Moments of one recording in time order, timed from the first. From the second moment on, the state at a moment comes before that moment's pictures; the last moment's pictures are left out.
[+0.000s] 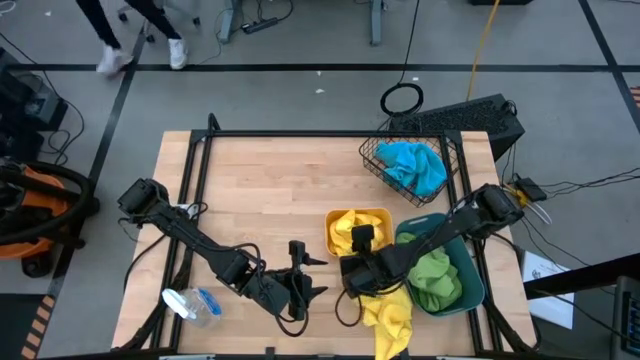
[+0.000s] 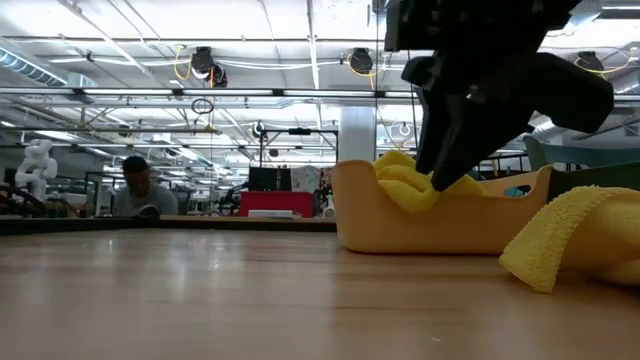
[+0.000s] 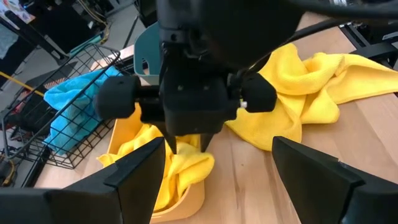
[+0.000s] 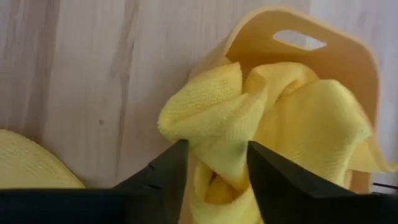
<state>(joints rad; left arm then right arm) -0.58 1.73 1.25 -0.12 -0.65 0.03 0.46 1.88 1.32 -0.81 0.52 0.24</state>
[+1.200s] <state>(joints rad) -0.58 1.73 1.25 -0.12 -0.65 0.03 0.29 1.79 1.32 -0.86 0.49 0.11</state>
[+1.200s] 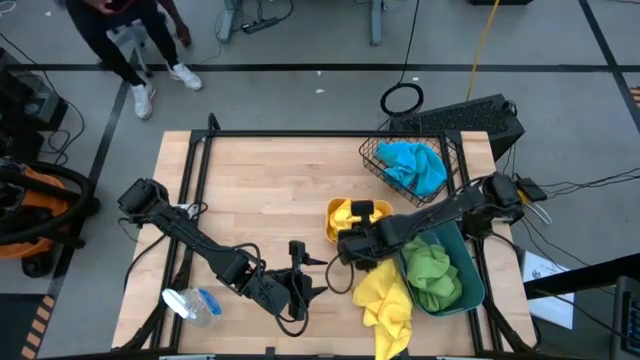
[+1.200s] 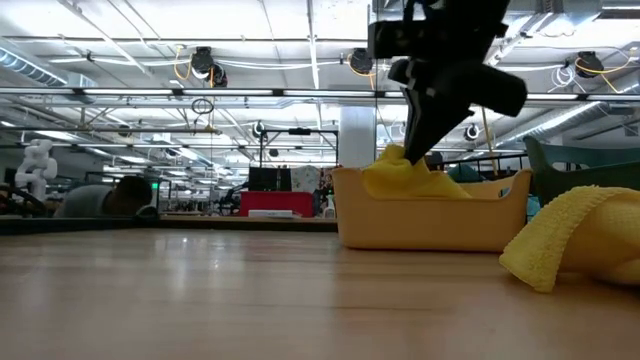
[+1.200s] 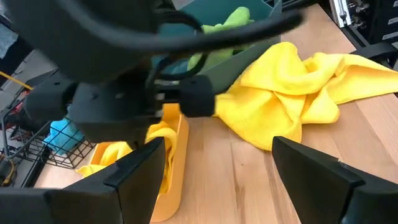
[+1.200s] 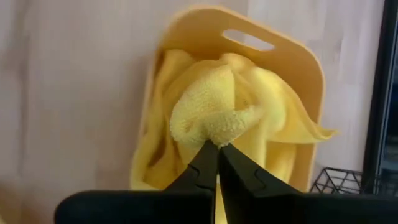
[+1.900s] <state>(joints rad) -0.58 1.73 1.25 -0.12 -0.65 0.03 0.16 1.79 1.07 -0.54 0.33 0.09</state>
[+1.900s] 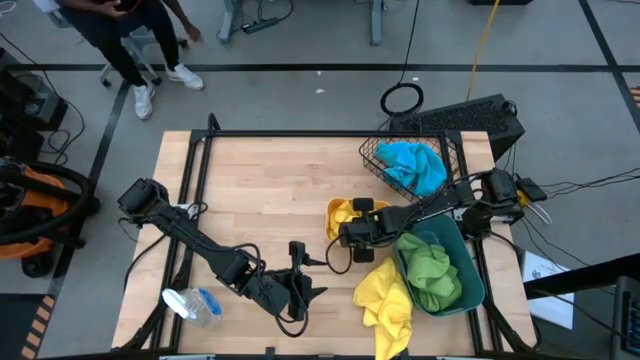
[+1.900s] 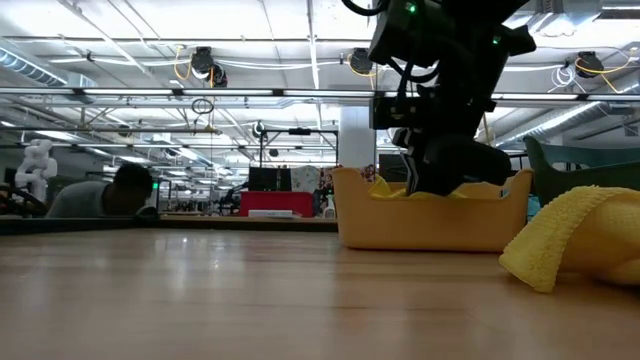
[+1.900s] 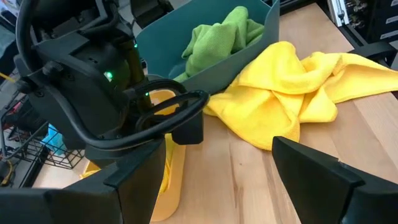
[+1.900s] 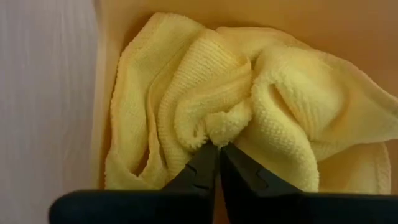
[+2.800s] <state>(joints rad) -0.58 1.73 1.25 -0.12 -0.60 0.00 0.38 1.77 1.34 -1.01 0.39 0.28</state>
